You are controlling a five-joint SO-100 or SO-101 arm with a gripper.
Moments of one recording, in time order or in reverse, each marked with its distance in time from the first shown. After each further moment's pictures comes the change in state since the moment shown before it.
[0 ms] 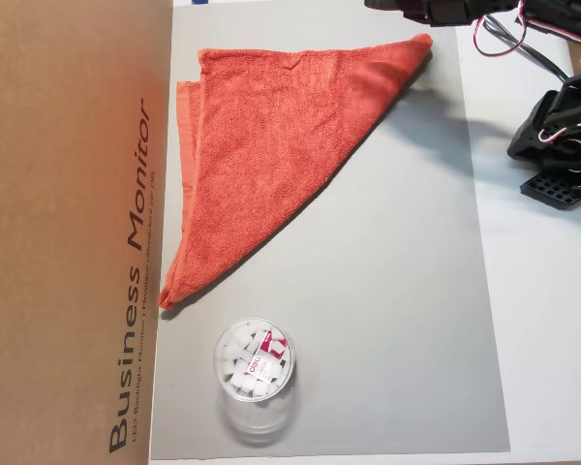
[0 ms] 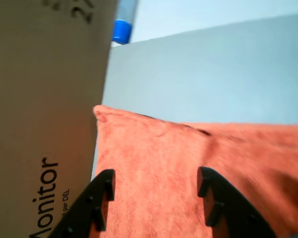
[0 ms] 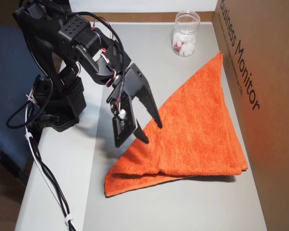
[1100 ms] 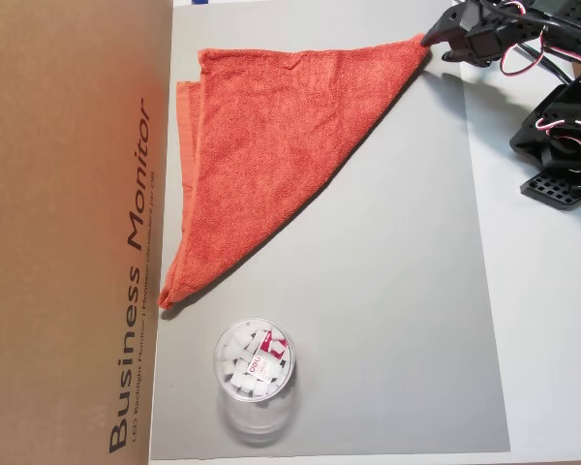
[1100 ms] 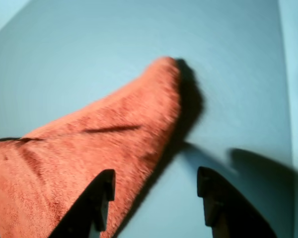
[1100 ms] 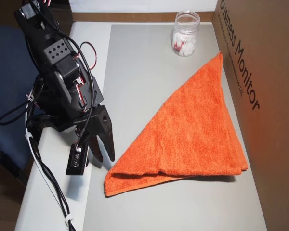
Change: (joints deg) arm 15.0 14.9 32.3 0.9 -2.5
